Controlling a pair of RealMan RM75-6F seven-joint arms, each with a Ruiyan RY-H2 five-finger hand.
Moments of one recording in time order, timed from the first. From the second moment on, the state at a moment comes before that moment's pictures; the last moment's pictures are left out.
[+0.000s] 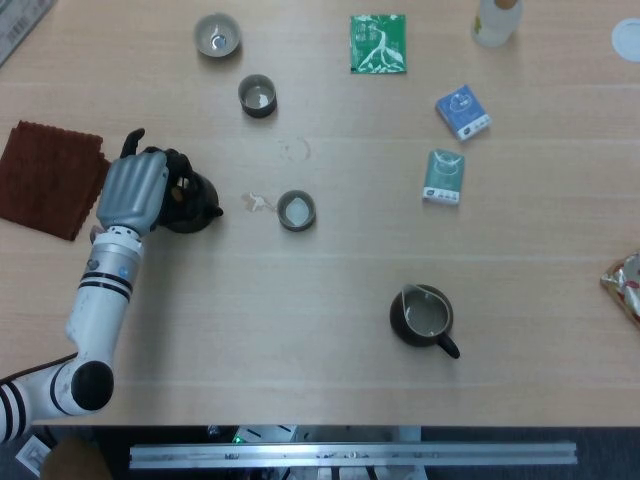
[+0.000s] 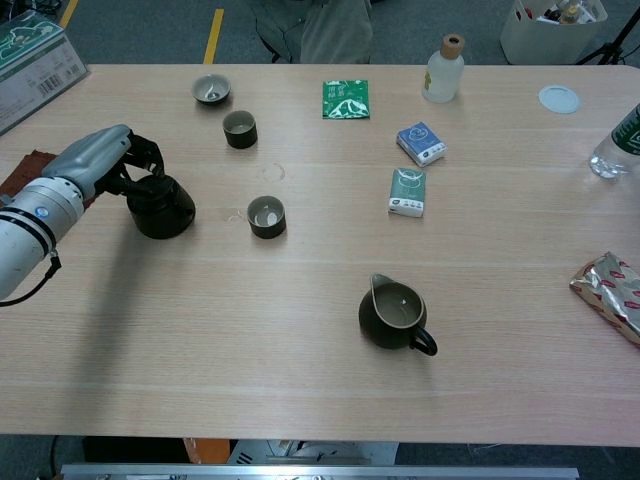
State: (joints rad) left arm -0.53 -1.57 -0.22 -1.49 0.95 1.00 0.26; right arm 0.26 -1.07 0.08 -1.53 -1.38 1.19 0.10
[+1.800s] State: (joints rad) left arm -0.17 -1.23 0.02 -1.74 1.45 1.53 0.11; right arm 0.15 -1.06 0.06 -1.54 -1.41 1.34 0.15
